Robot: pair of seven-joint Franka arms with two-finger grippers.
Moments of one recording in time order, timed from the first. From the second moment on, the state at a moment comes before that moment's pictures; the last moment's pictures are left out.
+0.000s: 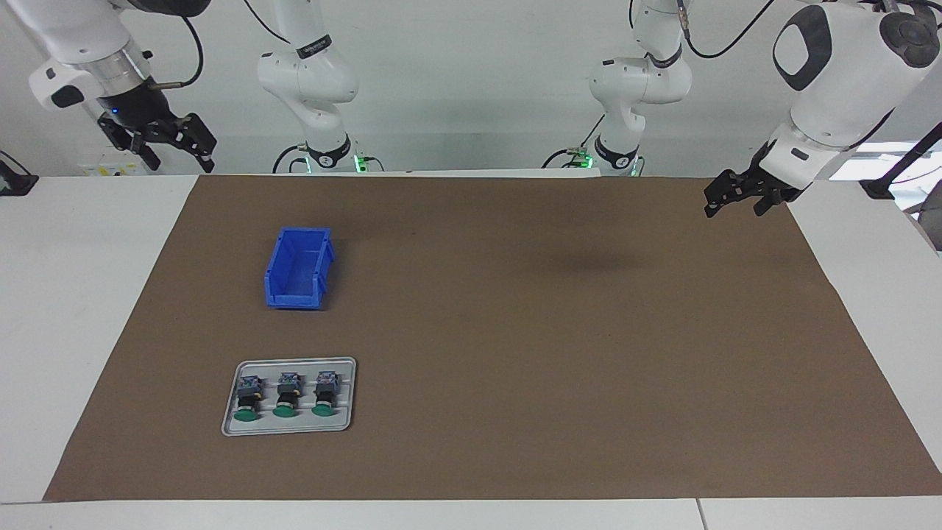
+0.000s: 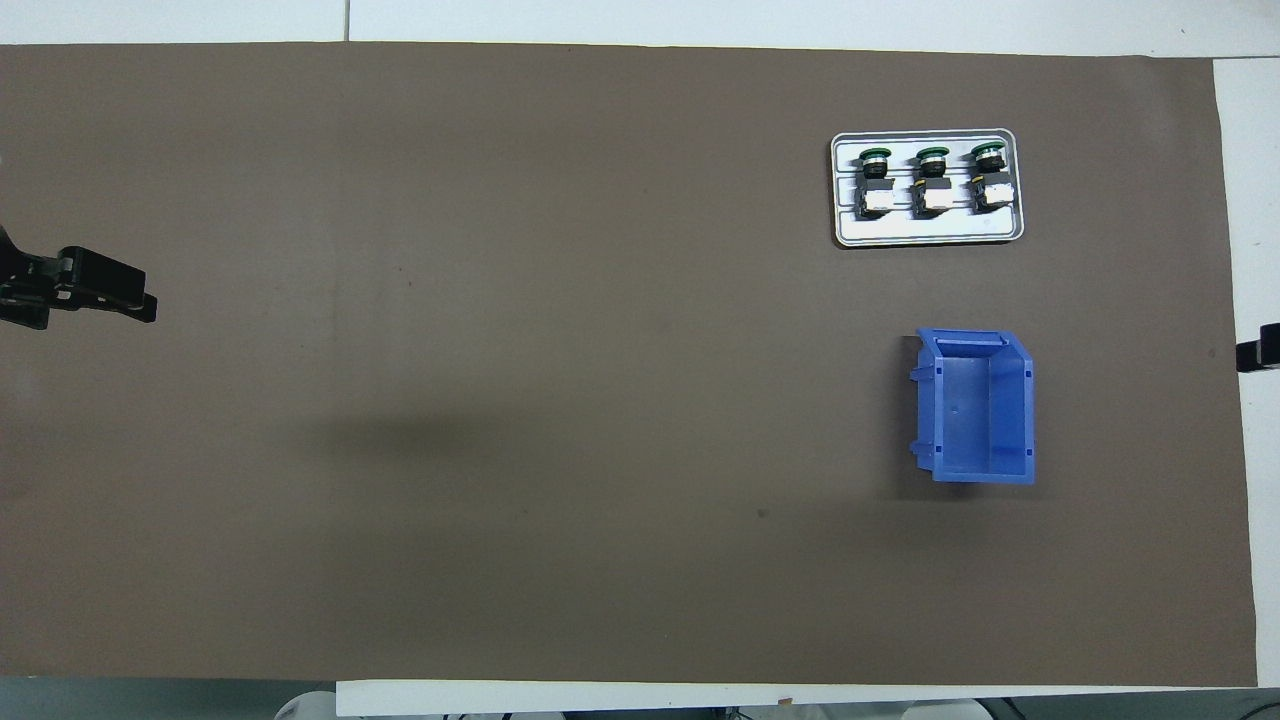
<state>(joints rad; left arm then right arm) -0.15 -0.04 0.08 -1.70 -0.04 1.55 -0.02 -0.21 -0.21 0.03 -1.77 0.02 1.53 -0.08</state>
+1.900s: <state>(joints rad) -0.15 -0.04 0.07 -1.70 -0.04 1.59 -0.01 -0.06 0.27 0.10 -1.64 0.06 1.96 -0.04</state>
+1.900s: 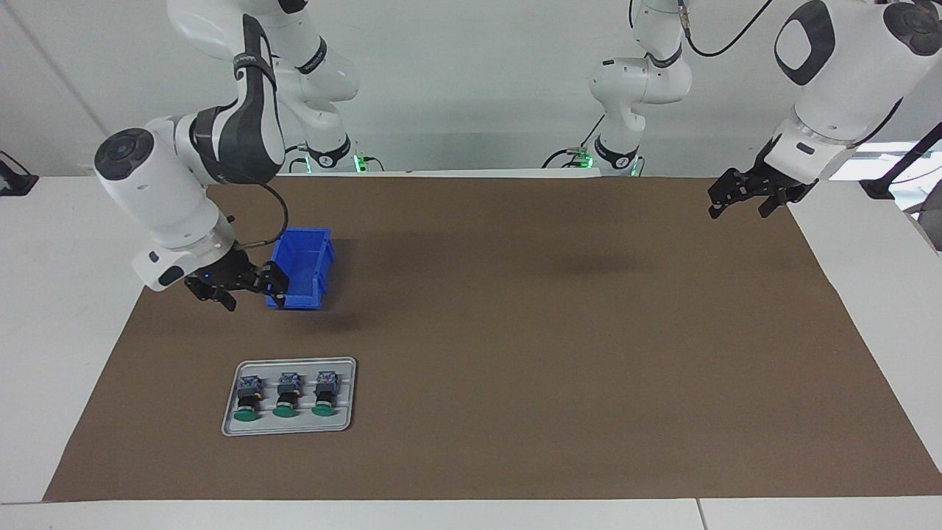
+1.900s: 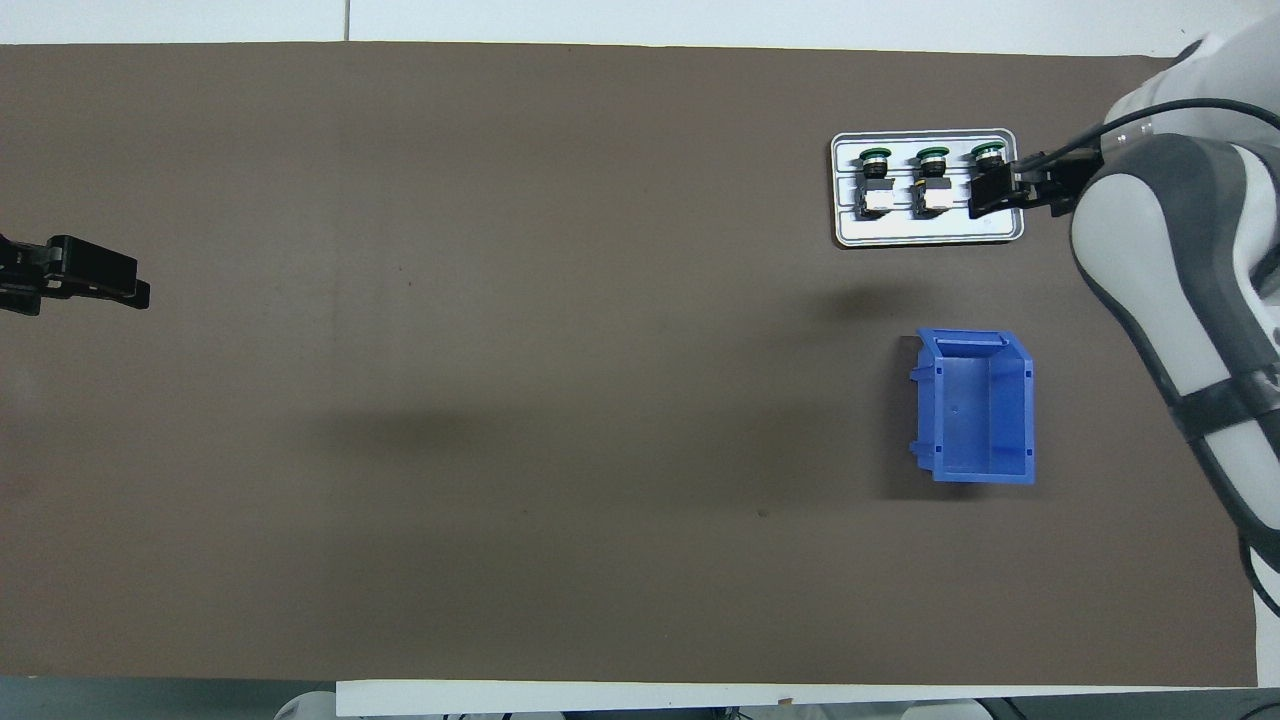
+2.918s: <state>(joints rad) -0.15 -0.04 0.07 -1.70 -0.04 1.59 -0.01 0.00 0.53 0.10 -1.62 -0.08 2.32 -0.03</state>
